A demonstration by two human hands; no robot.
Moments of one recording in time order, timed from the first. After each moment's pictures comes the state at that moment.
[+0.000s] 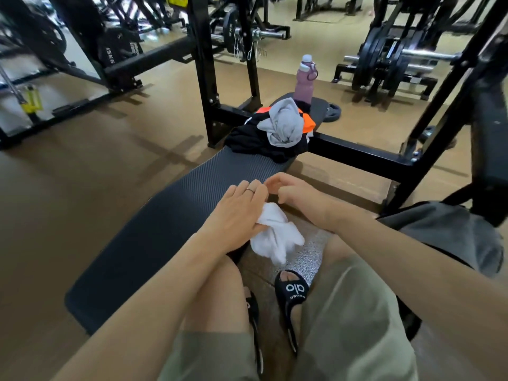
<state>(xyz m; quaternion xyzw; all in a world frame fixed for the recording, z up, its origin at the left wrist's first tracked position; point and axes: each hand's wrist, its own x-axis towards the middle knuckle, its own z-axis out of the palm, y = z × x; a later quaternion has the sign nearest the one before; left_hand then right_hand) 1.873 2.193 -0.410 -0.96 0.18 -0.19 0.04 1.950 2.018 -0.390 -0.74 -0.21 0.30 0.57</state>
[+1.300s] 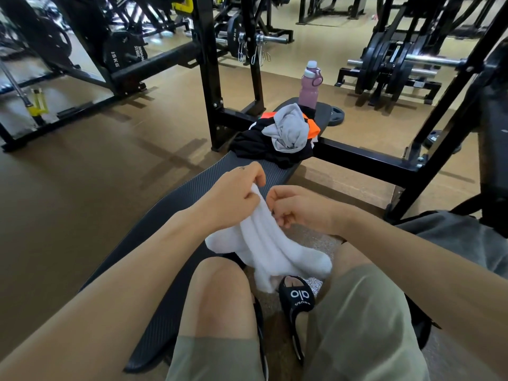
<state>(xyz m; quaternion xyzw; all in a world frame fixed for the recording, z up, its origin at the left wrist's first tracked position) 1.883 2.214 -0.338 -0.95 0.10 -0.04 -0.28 1.940 2.028 -0.364 -0.70 -0.24 0.39 0.55</state>
